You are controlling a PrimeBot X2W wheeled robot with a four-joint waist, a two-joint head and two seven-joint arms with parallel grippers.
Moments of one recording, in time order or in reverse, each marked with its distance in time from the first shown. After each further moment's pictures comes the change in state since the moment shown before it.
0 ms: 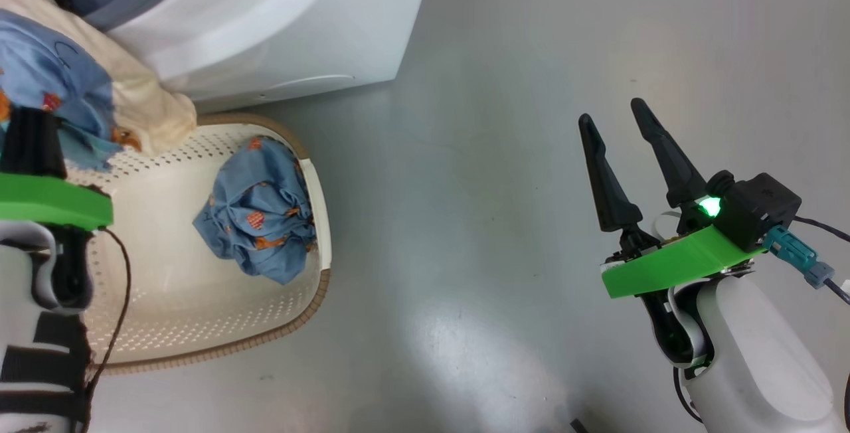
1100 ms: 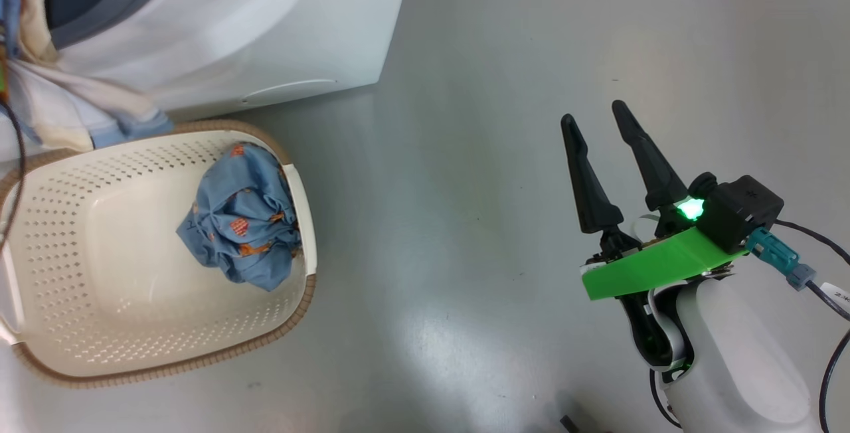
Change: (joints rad) left arm -0.251 0.105 -0.009 -0.091 0.154 0.000 -0.001; right arm 0.000 0.056 0.001 0.002 0.010 0.000 0.000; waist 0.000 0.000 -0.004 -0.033
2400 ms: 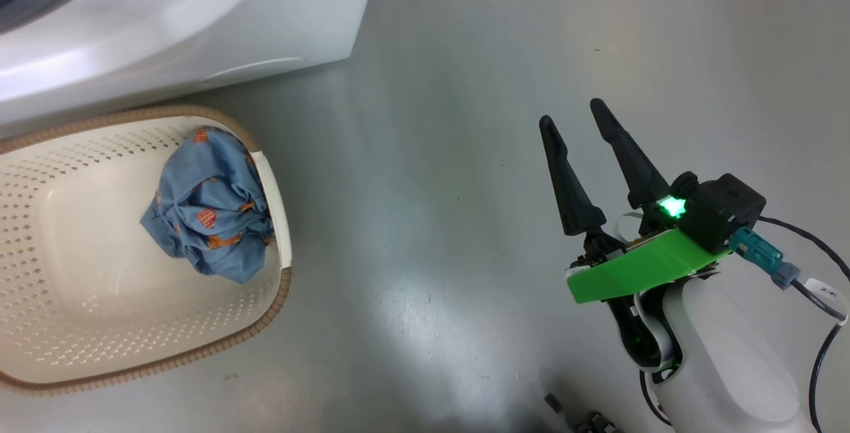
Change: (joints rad) left arm -0.292 0.064 0.022 0.189 0.056 0.000 0.000; right arm -0.015 0.002 0.044 -0.009 0.000 0.000 0.000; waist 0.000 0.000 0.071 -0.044
